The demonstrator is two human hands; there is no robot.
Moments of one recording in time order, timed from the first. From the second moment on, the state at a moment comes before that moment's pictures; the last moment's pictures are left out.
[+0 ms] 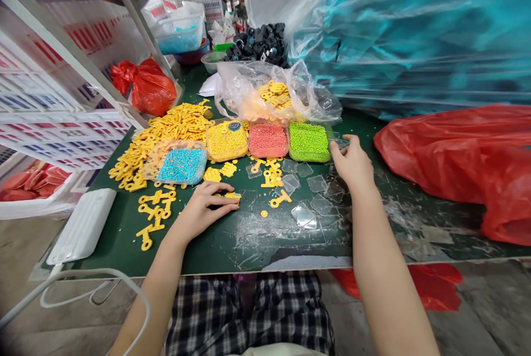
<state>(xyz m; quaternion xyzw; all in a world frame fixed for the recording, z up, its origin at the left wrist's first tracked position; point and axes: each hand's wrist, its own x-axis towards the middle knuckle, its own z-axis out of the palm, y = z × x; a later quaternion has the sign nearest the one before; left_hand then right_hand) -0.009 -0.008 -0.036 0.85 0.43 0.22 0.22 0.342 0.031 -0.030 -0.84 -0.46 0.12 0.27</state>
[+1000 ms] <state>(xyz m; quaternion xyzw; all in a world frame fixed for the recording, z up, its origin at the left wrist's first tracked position) -0.005 -0.013 -0.031 0.85 0.40 0.28 0.18 0.345 0.032 -0.032 -0.84 -0.48 0.04 0.23</state>
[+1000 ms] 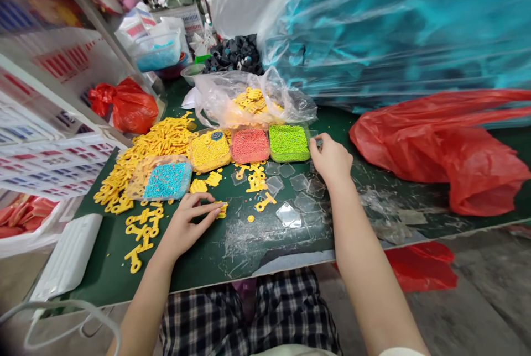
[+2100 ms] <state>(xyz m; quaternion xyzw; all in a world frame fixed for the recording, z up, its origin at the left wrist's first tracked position) 0.188 0.055 -0.010 0.94 0.23 0.08 0.26 0.345 0.037 -0.023 -0.83 -0.49 0.06 0.26</state>
